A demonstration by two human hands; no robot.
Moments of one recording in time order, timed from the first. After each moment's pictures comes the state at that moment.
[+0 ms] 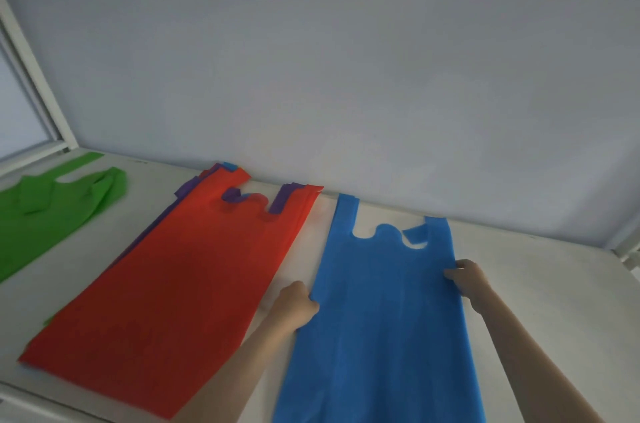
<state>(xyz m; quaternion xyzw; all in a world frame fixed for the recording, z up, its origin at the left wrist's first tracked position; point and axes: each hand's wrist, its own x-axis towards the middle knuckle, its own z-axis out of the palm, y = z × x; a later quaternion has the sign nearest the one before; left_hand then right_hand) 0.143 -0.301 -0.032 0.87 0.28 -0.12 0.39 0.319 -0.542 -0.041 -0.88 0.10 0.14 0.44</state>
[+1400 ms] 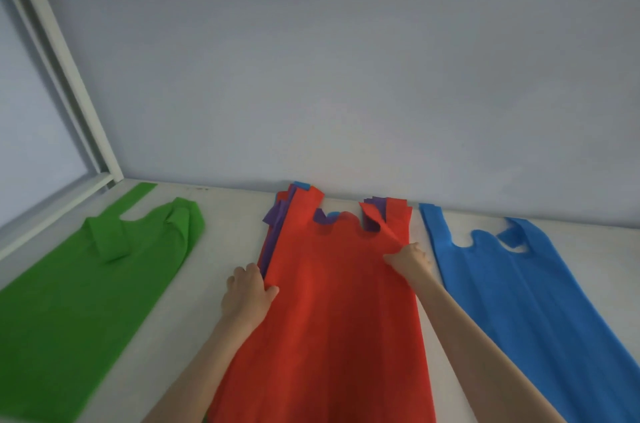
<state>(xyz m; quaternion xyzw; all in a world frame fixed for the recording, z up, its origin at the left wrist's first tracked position) 0.069 -0.015 -0.025 0.92 0.31 -0.01 0.22 0.219 -0.223 -0.026 -0.95 0.11 0.11 0.28</state>
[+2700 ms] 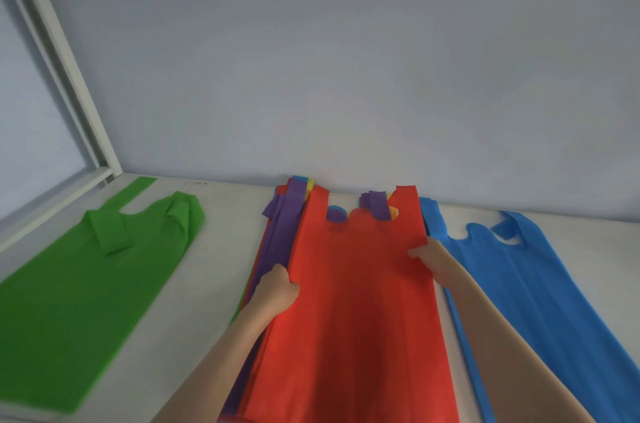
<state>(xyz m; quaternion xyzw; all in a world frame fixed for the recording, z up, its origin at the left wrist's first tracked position) 0.079 -0.043 -0.027 0.89 0.28 -0.09 0.35 0.243 -0.281 -0.043 -0.84 0.07 0.16 0.51</state>
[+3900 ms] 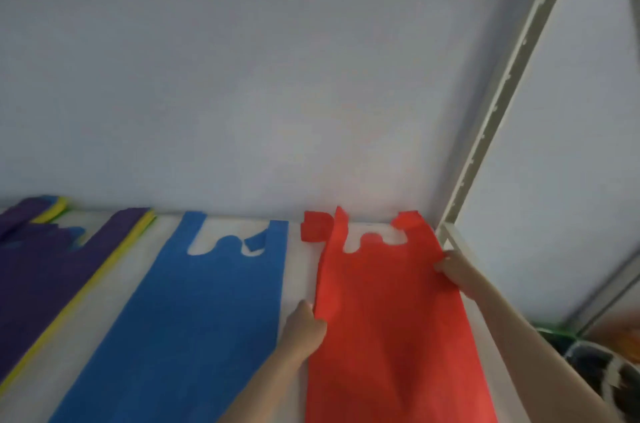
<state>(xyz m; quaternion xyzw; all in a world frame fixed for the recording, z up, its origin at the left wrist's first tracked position) 0.235 -0.583 -0.020 0.84 0.21 -0.12 0.48 0.392 -0.829 -0.011 -0.89 0.11 0.09 0.44</state>
